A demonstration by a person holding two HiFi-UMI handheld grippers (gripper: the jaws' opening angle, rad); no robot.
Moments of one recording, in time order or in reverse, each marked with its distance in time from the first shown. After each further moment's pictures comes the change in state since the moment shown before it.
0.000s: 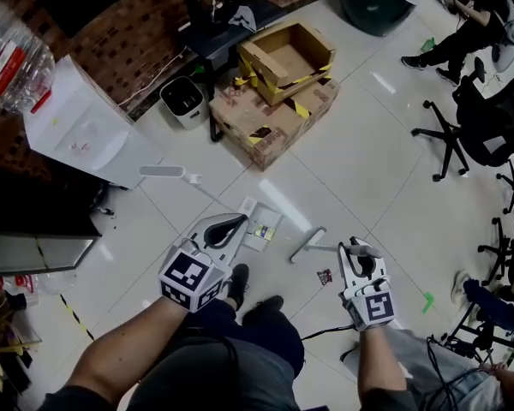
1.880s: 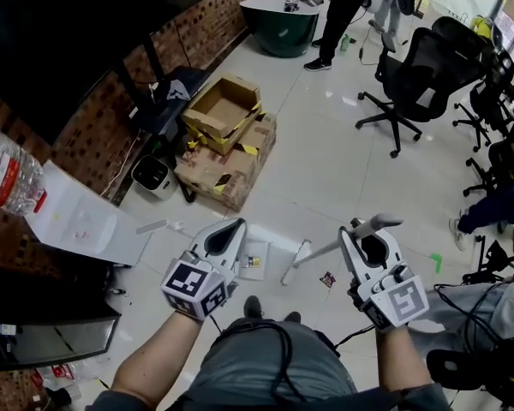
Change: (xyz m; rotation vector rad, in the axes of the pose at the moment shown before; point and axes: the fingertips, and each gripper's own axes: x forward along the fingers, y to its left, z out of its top) left arm -0.058 -0.134 0.150 0.078 -0.142 -0.198; right arm -0.193 0.023 0.238 0.082 -0.294 -0.220
